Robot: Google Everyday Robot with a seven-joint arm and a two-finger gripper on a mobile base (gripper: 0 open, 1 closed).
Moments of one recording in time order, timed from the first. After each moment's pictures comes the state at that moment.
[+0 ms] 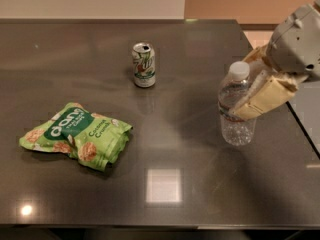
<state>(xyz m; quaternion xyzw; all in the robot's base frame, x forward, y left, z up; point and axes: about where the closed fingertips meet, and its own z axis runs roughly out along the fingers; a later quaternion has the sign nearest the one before) 0.411 -0.135 0.981 -0.66 0.69 0.17 0.23</state>
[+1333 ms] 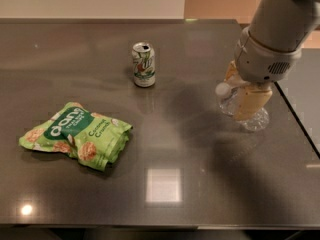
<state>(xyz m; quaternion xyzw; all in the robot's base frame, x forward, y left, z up) 0.461 -0.160 0.923 -0.75 0.66 -0.01 0.08</state>
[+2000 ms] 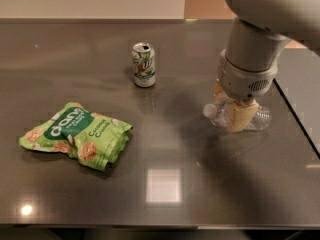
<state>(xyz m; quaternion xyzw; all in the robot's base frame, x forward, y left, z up) 0.460 -0.150 0.888 -0.79 0.62 -0.04 0.02</state>
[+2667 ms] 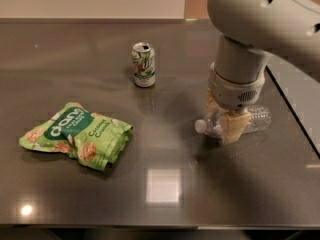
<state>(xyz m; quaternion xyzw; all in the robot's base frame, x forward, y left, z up) 0.456 -0.140 0.864 -0.80 0.60 -0.03 0.01</state>
